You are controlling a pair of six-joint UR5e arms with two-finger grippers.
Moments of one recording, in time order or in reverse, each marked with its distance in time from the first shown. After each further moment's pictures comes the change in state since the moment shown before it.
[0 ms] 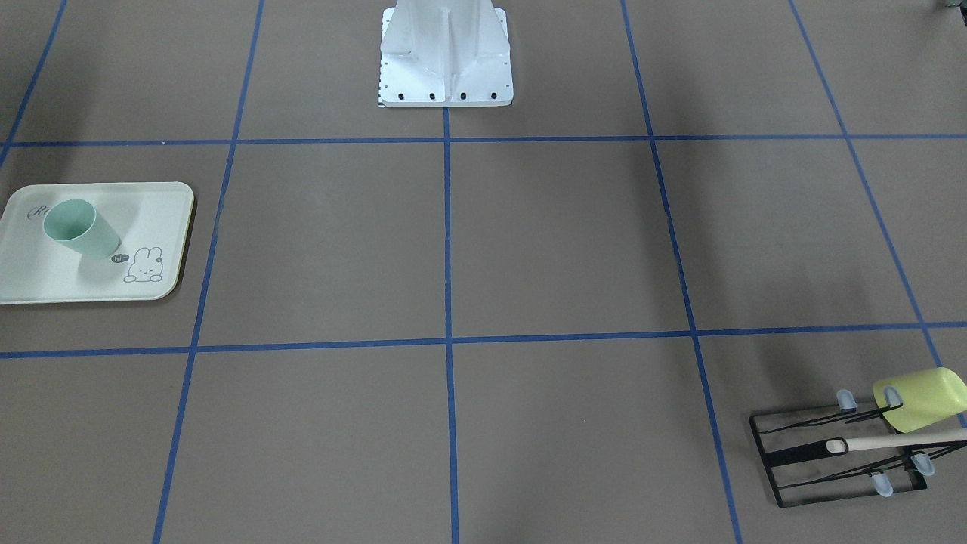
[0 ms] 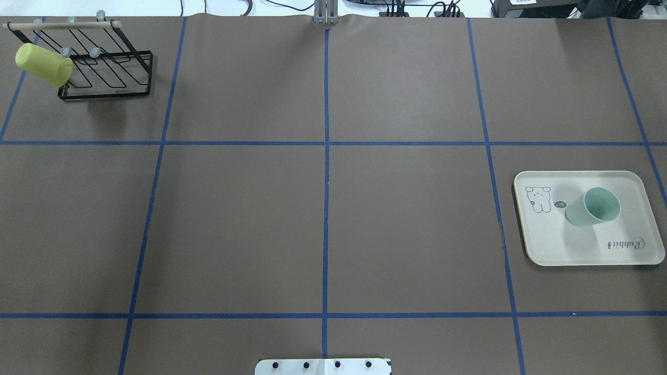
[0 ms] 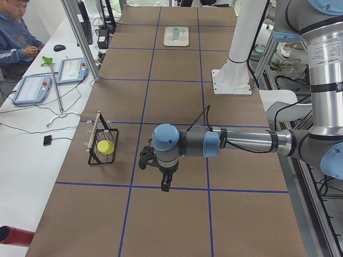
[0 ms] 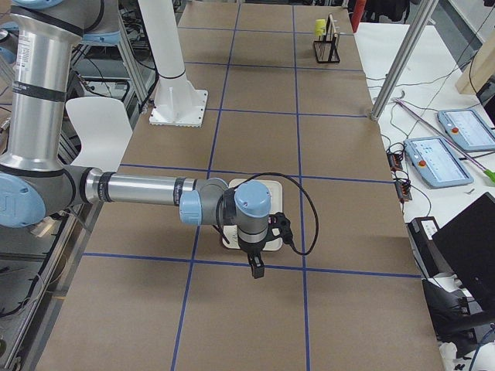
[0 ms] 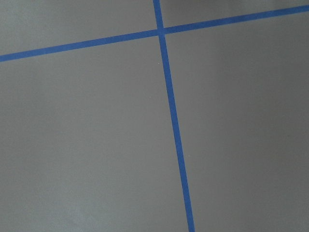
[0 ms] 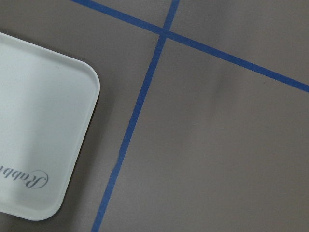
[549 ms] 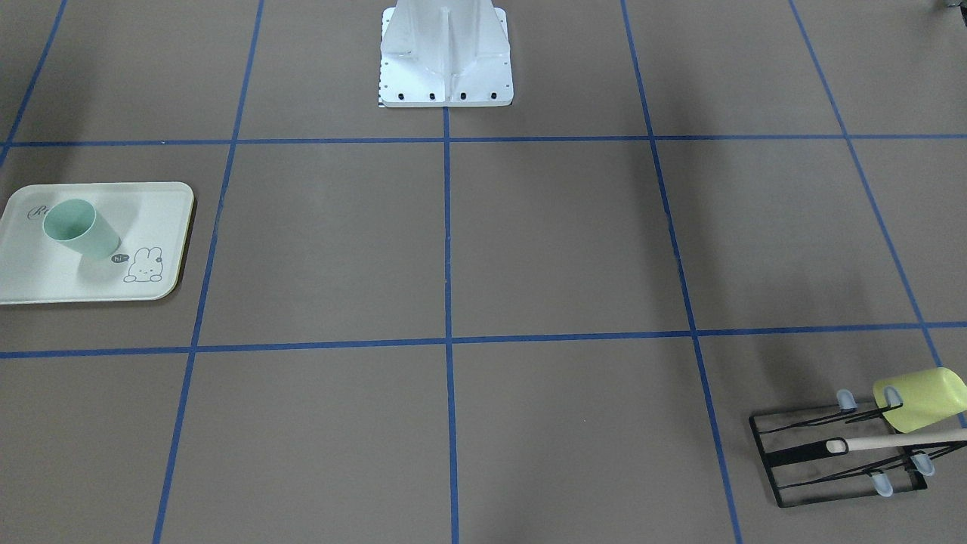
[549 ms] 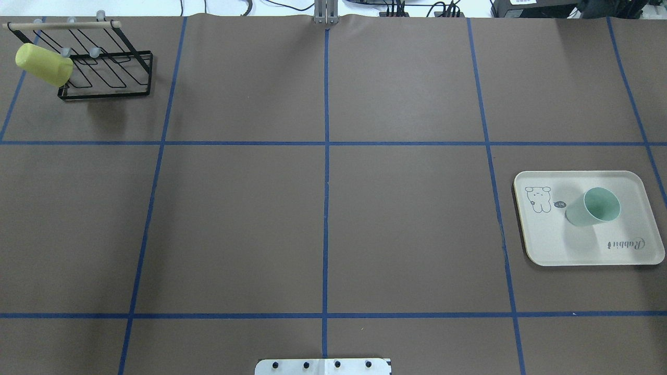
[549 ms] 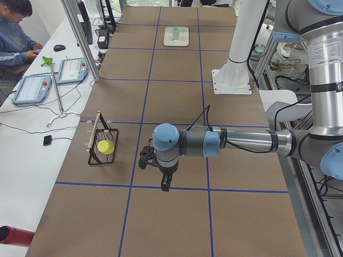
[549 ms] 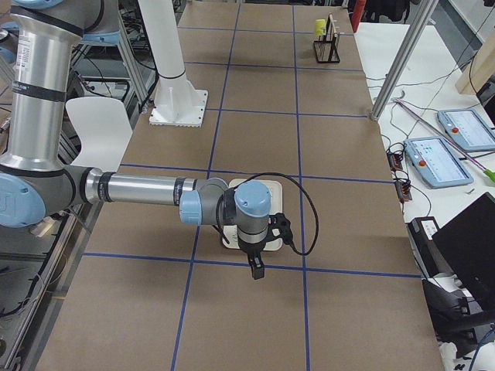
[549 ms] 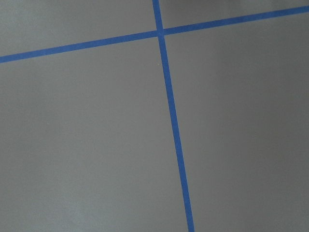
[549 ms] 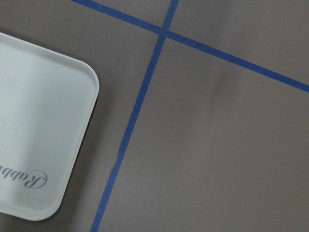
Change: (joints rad) left arm 0.000 0.000 -0.002 0.000 0.000 0.000; right arm 0.000 0.000 0.001 0.001 -0.016 0.001
